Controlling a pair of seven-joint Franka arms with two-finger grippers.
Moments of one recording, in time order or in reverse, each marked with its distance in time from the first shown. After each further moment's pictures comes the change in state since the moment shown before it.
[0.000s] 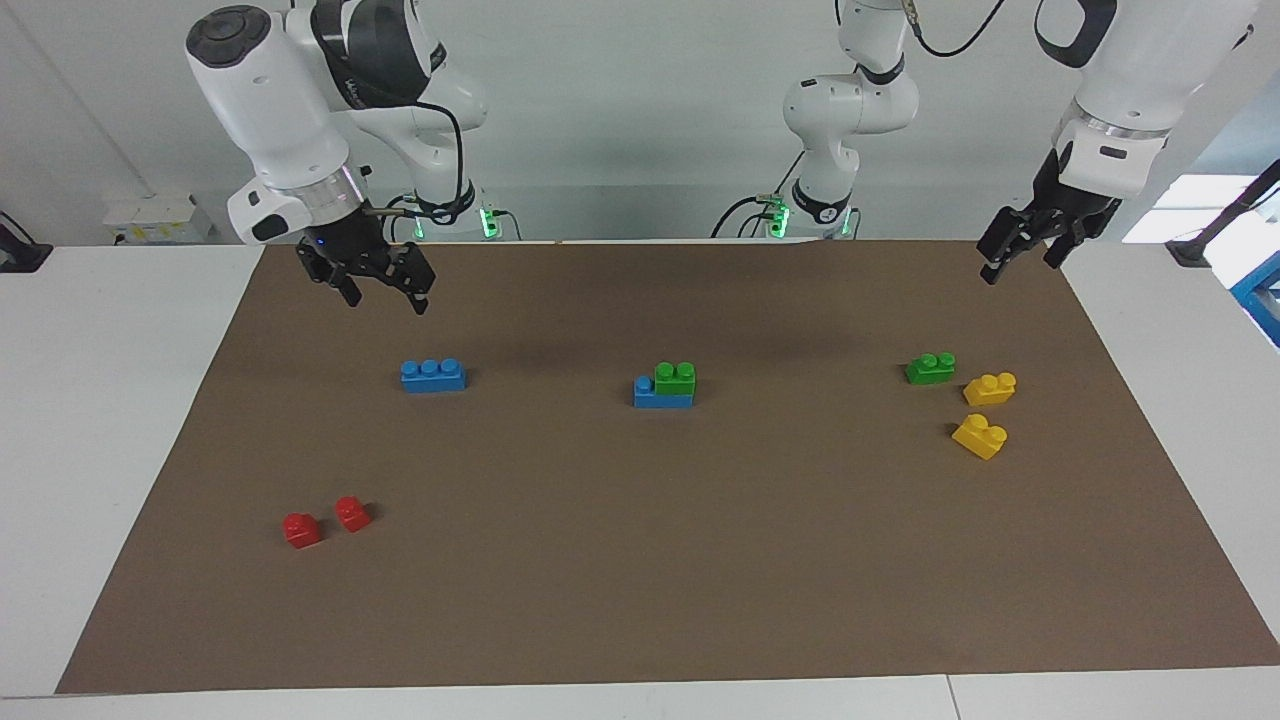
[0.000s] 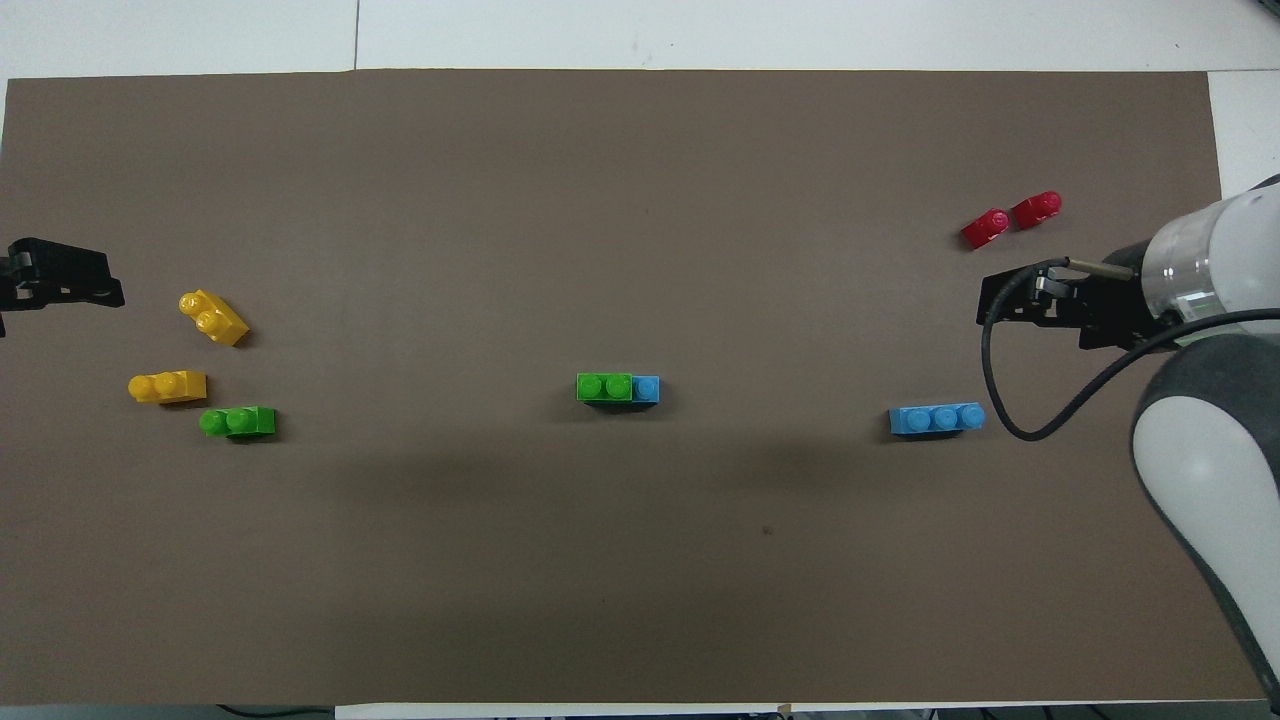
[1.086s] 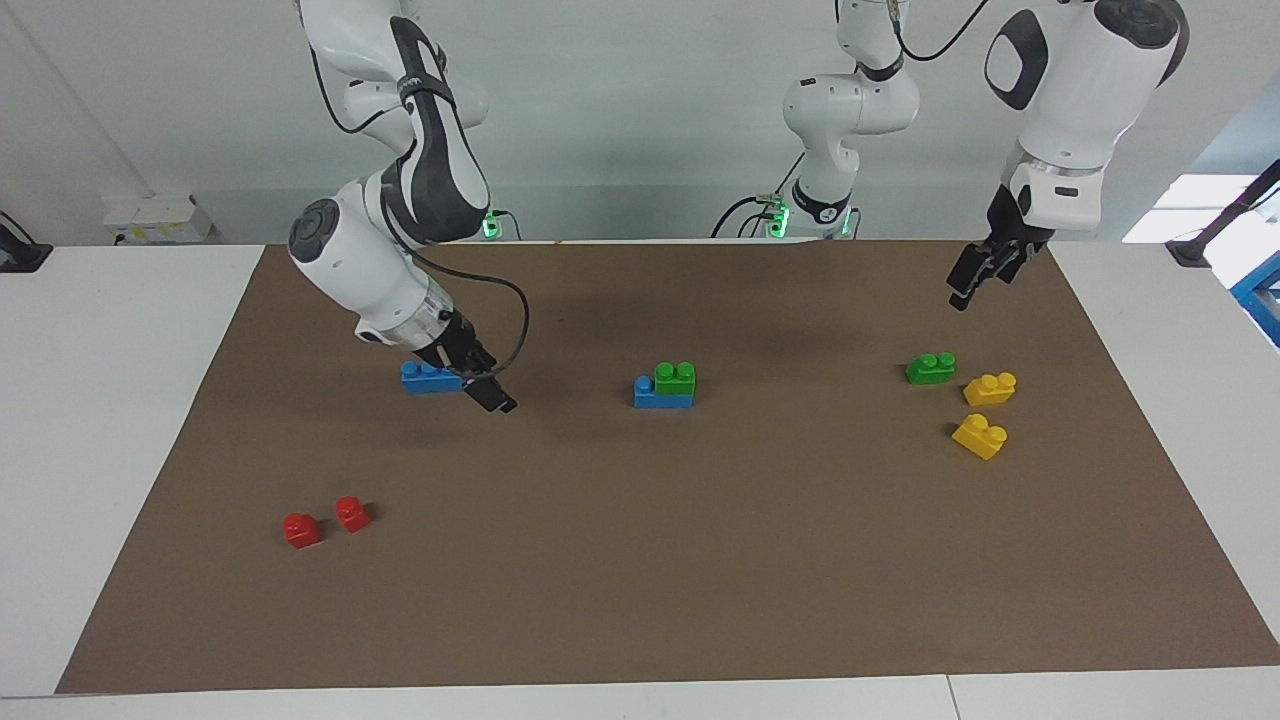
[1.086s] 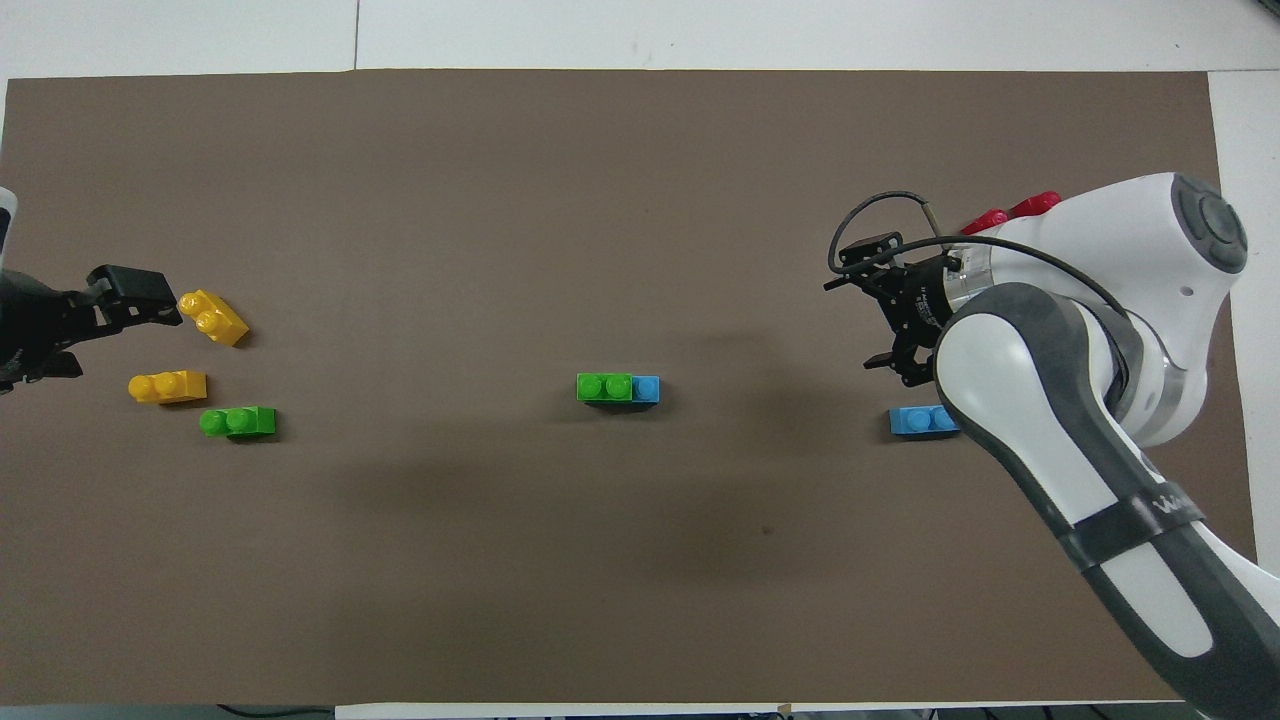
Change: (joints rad) left arm -0.018 -0.093 0.007 -0.240 0.015 0.176 -0.244; right arm 0.090 0.219 0.003 -0.130 0.331 0.323 0.720
